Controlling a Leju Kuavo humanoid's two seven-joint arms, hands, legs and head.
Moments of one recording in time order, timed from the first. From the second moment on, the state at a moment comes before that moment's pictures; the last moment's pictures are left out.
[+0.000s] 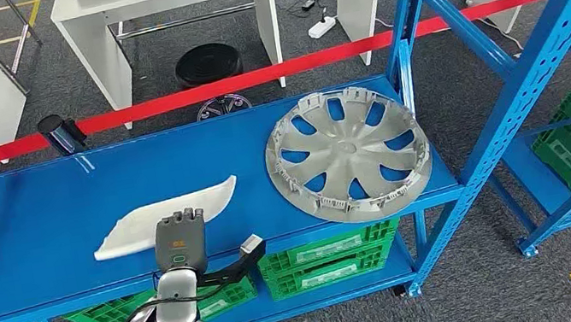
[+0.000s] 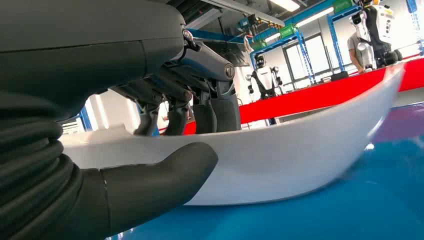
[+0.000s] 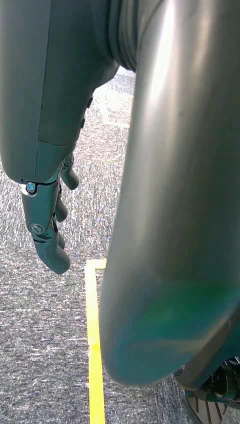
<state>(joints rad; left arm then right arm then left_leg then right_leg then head) -0.36 0.04 -0.65 -1.04 -1.57 0.23 0.50 -0.06 0.13 -0.63 -0.19 0.72 -0.05 0.01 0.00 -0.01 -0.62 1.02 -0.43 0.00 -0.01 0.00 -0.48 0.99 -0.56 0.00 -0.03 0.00</state>
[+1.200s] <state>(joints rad) -0.52 0.08 -0.91 -0.90 -1.57 0.70 0.61 -0.06 0.13 -0.65 -0.19 0.76 -0.05 0.01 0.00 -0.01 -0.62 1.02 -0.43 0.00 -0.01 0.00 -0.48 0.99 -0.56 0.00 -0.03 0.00</state>
